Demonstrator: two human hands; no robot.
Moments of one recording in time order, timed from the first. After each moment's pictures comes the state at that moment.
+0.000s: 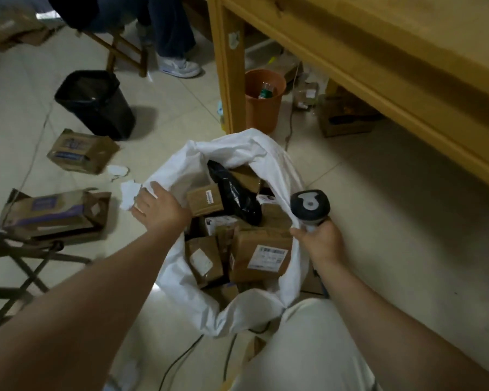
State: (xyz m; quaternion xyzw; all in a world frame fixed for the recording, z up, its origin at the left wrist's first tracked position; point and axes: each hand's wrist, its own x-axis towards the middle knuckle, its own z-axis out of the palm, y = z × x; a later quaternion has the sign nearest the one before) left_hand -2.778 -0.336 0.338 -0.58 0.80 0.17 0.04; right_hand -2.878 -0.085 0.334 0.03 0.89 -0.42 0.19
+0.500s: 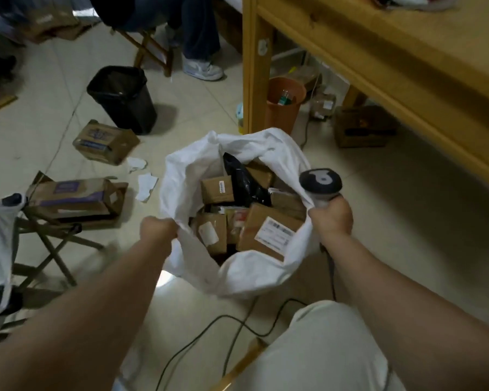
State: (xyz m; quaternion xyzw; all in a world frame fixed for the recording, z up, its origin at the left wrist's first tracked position) left_hand -2.691 -0.352 0.318 -0.69 0.52 0.50 -0.09; right_hand -2.876 -0.116 0.379 0.02 0.91 -0.38 0.16
